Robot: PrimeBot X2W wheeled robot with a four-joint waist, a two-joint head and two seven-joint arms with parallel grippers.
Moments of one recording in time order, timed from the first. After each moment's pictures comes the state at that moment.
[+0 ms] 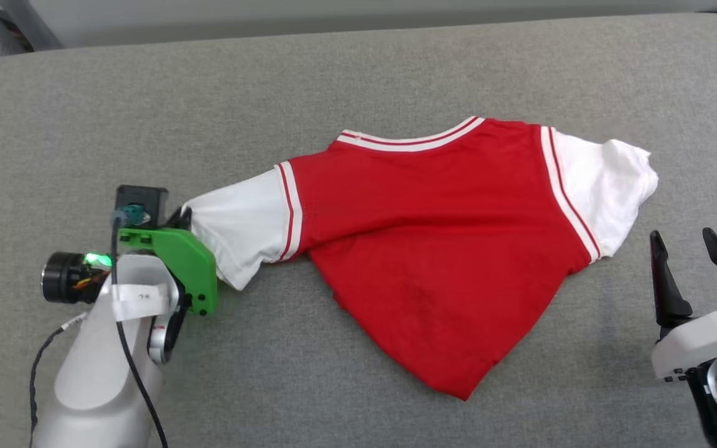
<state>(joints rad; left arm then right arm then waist) -0.47 0.27 -0.20 0.48 -0.25 0.01 0.20 -0.08 -0.19 -0.12 -0.02 0.14 0.13 -0.01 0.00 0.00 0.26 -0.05</state>
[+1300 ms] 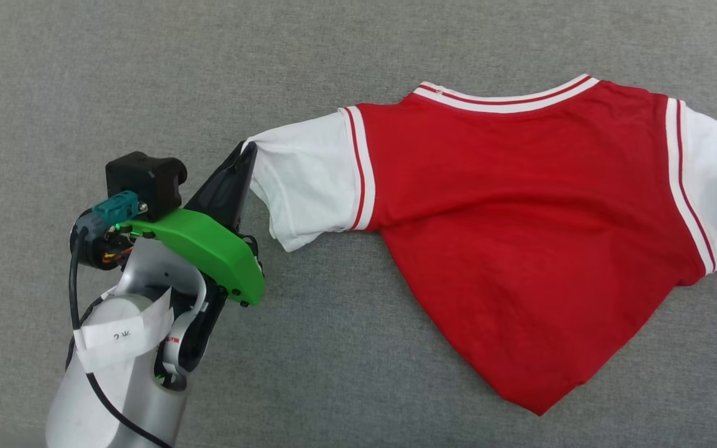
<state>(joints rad) -0.36 0.24 -0.22 -0.11 -0.42 -0.03 0.26 -0.64 -0.68 0.18 0.32 0.44 0.13 0.83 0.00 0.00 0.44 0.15</state>
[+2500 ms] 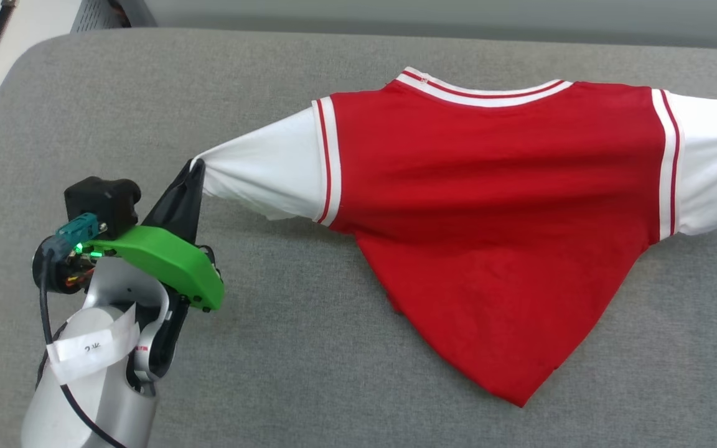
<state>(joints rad) -0.33 0.29 -0.17 0.01 -0.42 0.01 0.15 -0.62 -0.73 0.28 0.38 0.46 0.13 0.34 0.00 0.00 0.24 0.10</state>
